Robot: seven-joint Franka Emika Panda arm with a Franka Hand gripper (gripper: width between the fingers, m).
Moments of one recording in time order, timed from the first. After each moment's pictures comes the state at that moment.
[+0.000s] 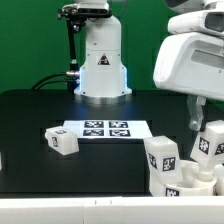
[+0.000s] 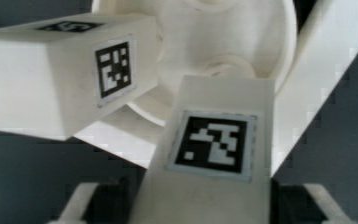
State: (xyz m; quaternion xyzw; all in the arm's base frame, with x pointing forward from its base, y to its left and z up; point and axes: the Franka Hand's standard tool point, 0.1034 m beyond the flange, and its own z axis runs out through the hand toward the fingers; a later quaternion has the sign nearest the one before) arm 0.618 0.117 0.103 0.97 0.17 0.10 0.11
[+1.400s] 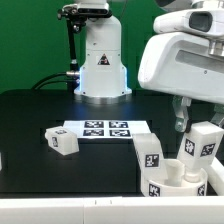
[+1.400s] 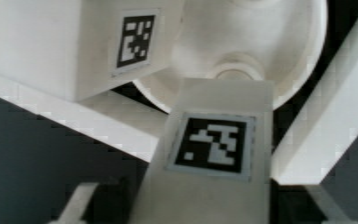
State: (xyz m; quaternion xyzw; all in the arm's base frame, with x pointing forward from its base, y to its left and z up) arm 0.623 0.096 0.104 0.97 0.16 0.10 0.12
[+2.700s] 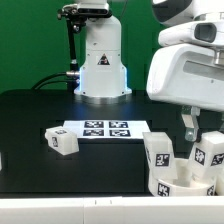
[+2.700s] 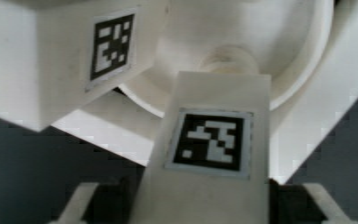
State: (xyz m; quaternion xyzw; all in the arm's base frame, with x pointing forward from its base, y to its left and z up) arm 0.623 0.121 0.090 0.97 0.17 0.14 0.10
